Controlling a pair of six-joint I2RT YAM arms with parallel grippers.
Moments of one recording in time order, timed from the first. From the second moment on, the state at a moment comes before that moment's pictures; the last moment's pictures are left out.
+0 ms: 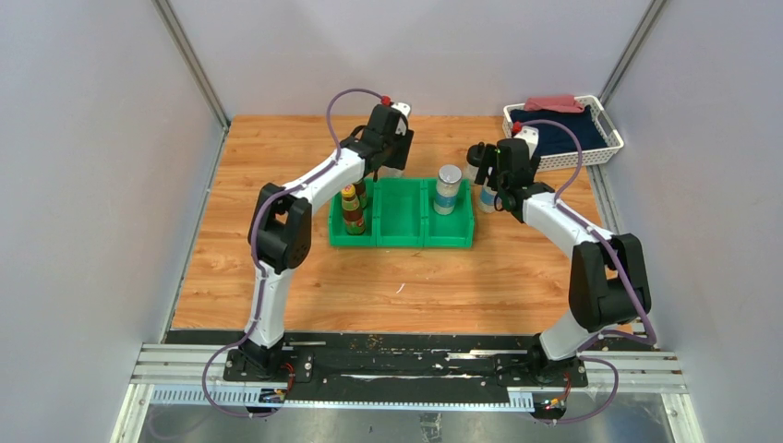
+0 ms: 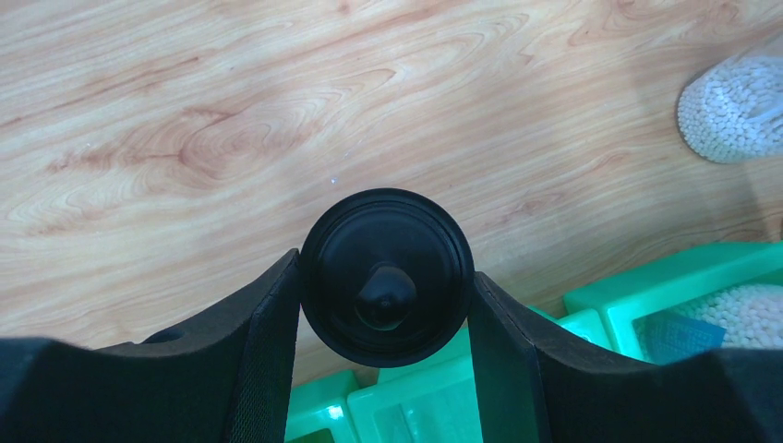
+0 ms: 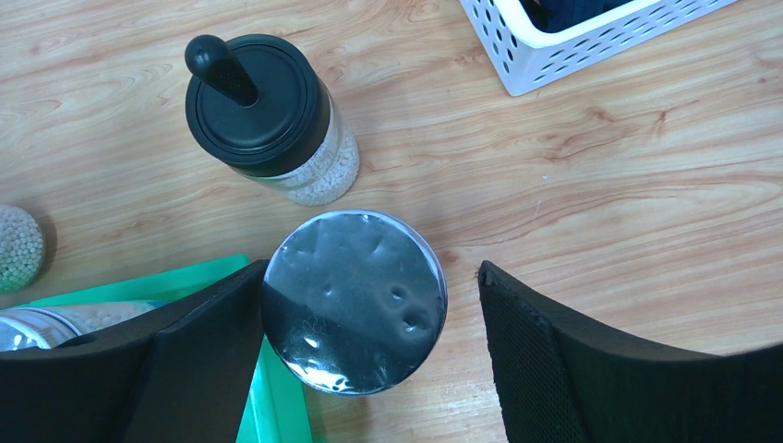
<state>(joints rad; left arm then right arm) -0.52 2.16 1.84 -0.33 -0.14 -0.10 0.25 1.57 1.06 -0.03 0.35 0.33</state>
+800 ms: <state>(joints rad) -0.59 2.03 1.92 -0.40 -0.23 -0.06 0.25 1.49 1.06 -0.04 0.35 0.32</state>
